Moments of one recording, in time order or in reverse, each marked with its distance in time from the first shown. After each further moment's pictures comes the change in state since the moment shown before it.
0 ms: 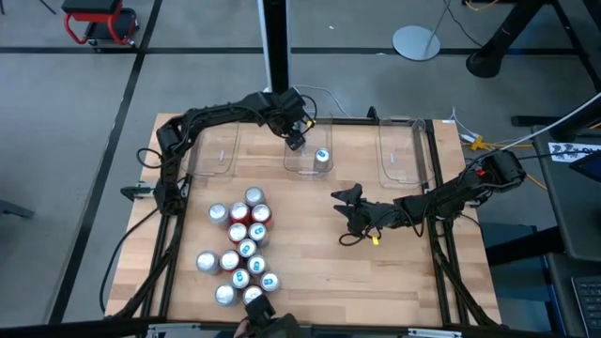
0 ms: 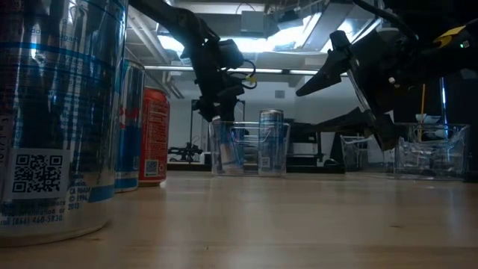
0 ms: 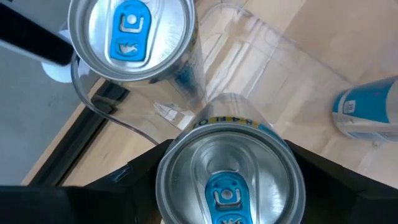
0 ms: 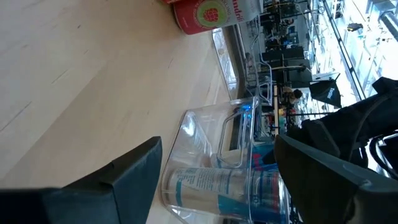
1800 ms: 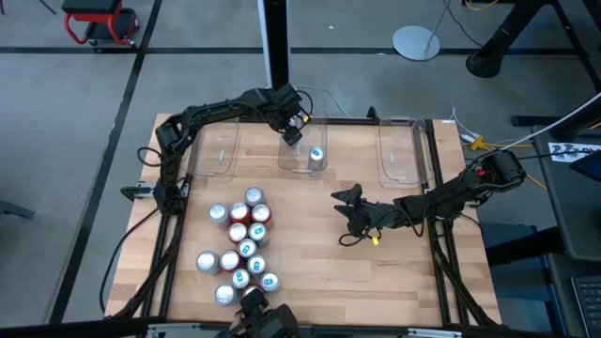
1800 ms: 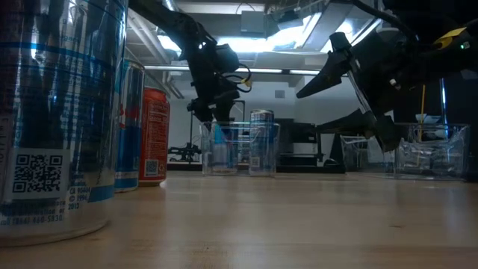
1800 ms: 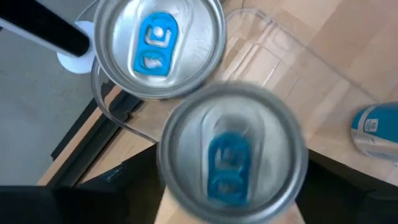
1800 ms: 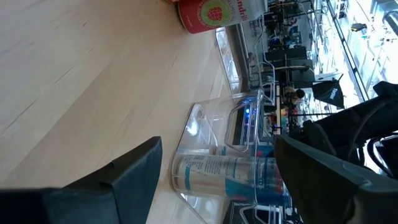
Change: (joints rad) left arm 0.045 0.005 -0.001 -0.013 -0.021 0.008; right arm 0.000 0.000 0.000 -0.014 -0.004 0.004
